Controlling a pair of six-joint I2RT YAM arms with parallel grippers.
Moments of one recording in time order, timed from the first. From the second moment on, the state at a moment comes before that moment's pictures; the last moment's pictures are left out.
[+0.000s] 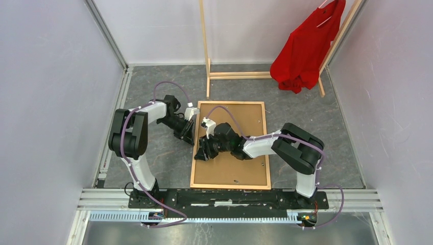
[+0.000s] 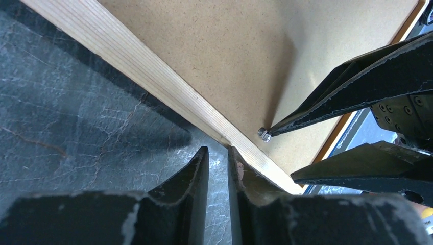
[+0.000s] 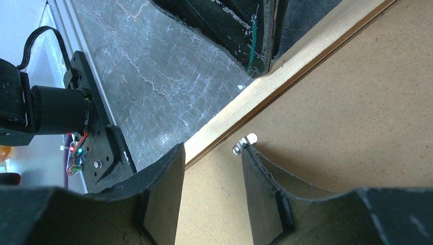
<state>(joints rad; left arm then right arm) -0.17 1.86 1.09 -0.83 0.75 0.49 0.99 1.88 0.87 0.47 -0.34 0.54</state>
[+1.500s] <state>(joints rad) -0.16 2.00 1.33 -0.74 0.74 0.39 0.70 1.98 1.17 0.34 -0.40 0.47</state>
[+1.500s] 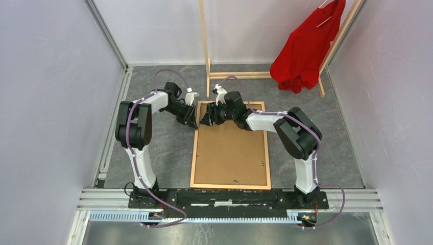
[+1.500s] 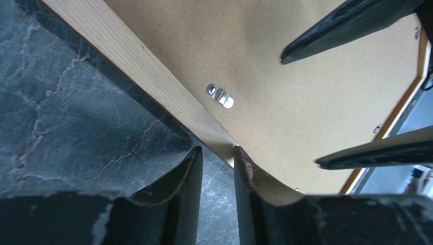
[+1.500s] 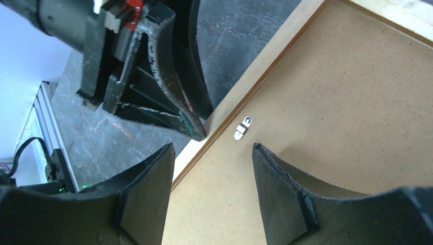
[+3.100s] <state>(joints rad) -0.13 2.02 1.32 -0.74 0.79 0.37 0.70 2.16 1.26 0.41 -0.50 0.58</state>
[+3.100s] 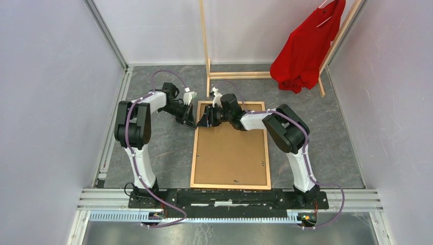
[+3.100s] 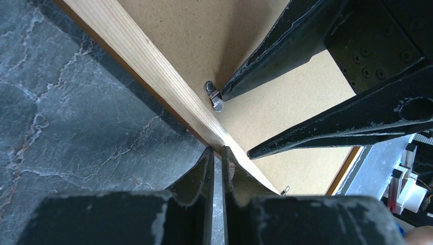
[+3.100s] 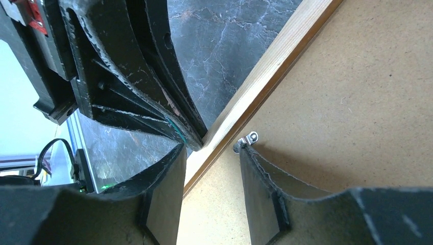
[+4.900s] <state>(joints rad) -0.12 2.02 1.32 -0.73 0.81 0.37 0.54 2.00 1.08 0.42 -0.36 0.58</state>
